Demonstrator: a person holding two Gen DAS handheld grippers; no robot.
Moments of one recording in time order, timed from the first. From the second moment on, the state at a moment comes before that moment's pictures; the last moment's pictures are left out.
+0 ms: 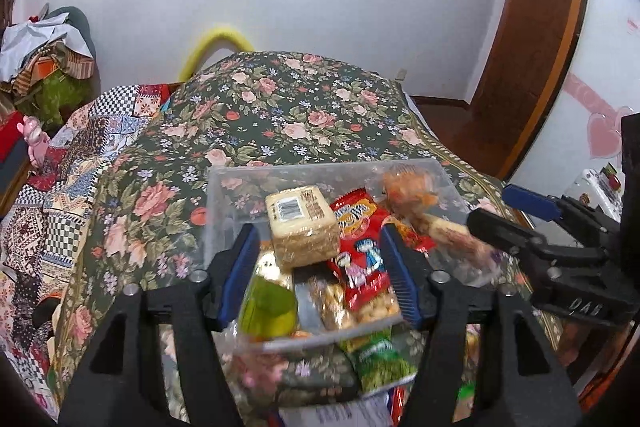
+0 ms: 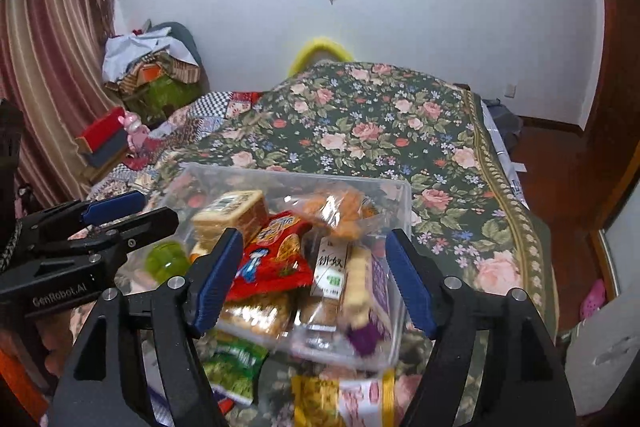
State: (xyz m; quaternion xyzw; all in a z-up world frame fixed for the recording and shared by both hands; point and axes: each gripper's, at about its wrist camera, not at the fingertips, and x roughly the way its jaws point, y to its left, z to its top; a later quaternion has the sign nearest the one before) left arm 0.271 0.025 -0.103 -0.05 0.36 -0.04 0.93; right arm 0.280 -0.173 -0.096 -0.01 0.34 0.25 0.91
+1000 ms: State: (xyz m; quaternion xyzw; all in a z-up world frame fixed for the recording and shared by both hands) left arm 0.147 0.016 -0.182 -0.02 0.46 -0.05 0.89; right arm 0.163 -0.173 -0.197 0.03 0.48 0.26 0.83
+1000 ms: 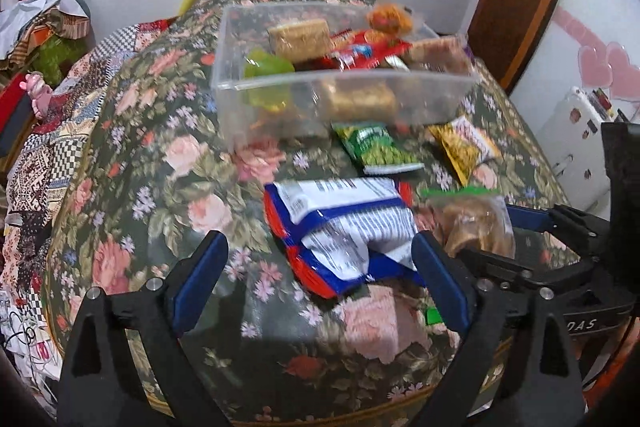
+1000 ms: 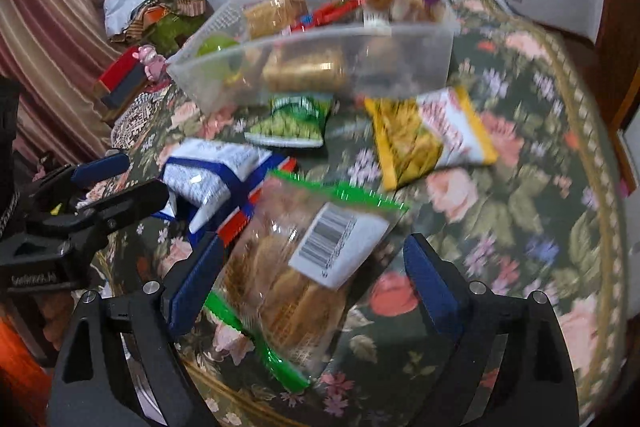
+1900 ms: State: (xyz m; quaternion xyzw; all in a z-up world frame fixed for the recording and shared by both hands) left arm 0.177 0.005 -0.211 -0.04 0.46 -0.05 0.89; right arm 0.163 -0.196 -0.178 0.06 0.43 0.27 0.86
